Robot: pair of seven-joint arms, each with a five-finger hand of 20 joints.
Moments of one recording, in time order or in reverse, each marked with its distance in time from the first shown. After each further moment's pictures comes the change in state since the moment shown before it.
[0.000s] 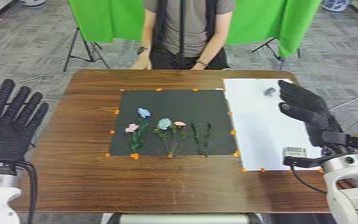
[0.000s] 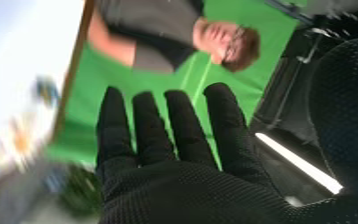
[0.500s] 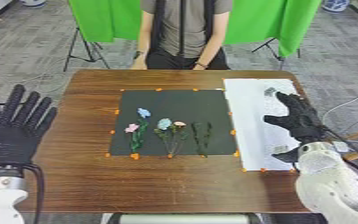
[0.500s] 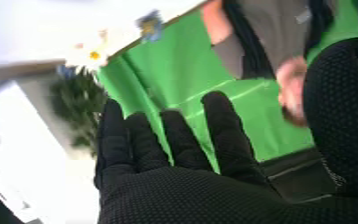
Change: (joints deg) left arm 0.1 -0.3 1.9 0.2 -1.6 0.0 -1.1; right arm 17.7 6.7 -20.3 10.3 -41.3 1.2 31.8
